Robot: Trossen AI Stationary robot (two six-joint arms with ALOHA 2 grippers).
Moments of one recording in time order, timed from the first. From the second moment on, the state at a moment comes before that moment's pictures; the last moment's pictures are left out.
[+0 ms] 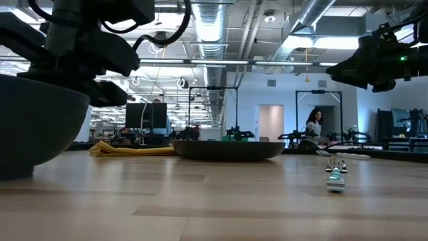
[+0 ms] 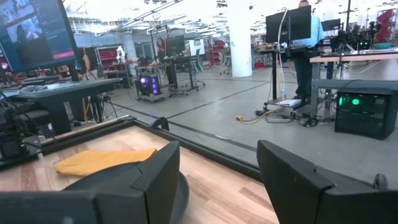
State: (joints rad) left arm -0.27 1.60 0.94 -0.77 0.16 -0.14; right arm -0.27 0.01 0.01 0.05 0.42 0.04
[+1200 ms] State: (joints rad) left arm 0.36 1.63 1.56 -0.71 0.19 0.00; right arm -0.27 0.01 0.01 0.05 0.43 0.02
